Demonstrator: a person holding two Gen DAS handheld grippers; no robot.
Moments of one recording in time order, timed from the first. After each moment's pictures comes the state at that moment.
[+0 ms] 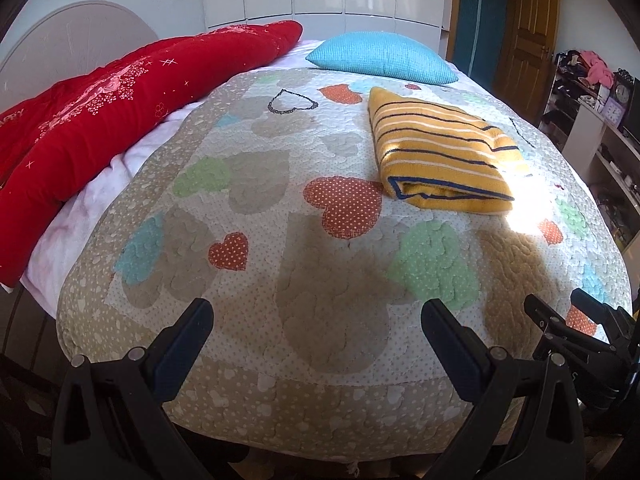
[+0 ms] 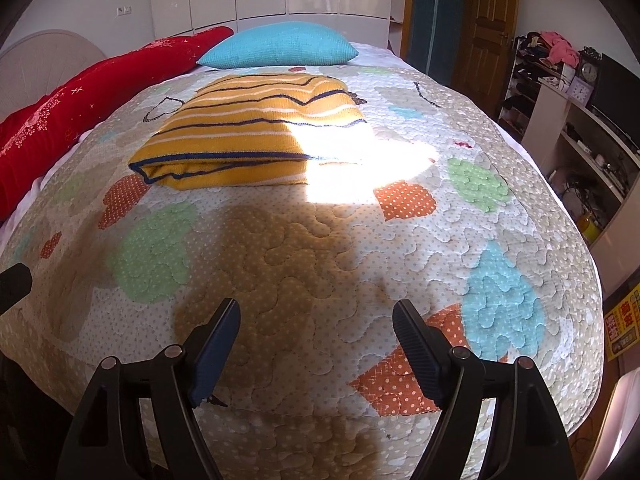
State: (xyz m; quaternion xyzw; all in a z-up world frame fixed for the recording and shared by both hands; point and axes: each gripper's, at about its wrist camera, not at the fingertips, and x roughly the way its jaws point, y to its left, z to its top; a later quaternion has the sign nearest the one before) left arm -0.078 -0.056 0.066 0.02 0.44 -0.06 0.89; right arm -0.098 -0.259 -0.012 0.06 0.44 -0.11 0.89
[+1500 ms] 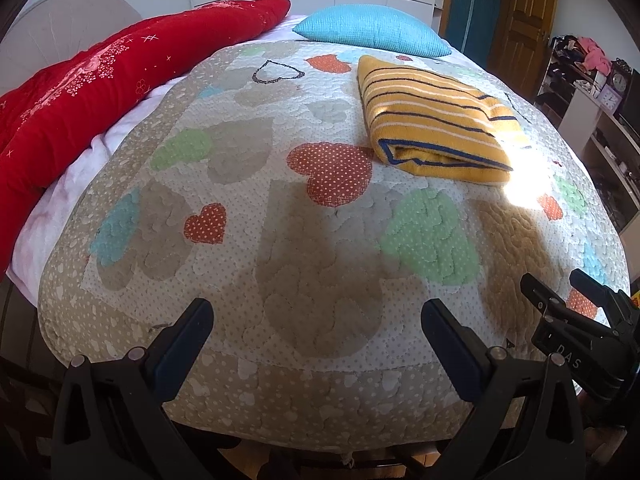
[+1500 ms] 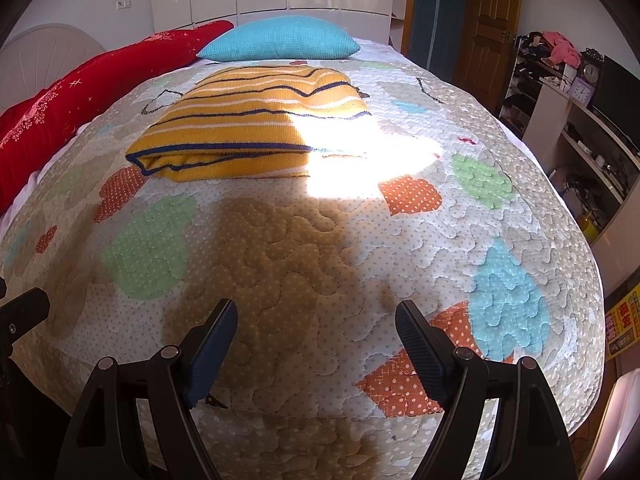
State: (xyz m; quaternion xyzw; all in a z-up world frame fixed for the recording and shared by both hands) left arm -0.073 -0.060 0.045 0.02 0.48 -0.08 0.87; right arm -0.096 -0.257 -0.019 0.05 0.44 -0.11 0.89
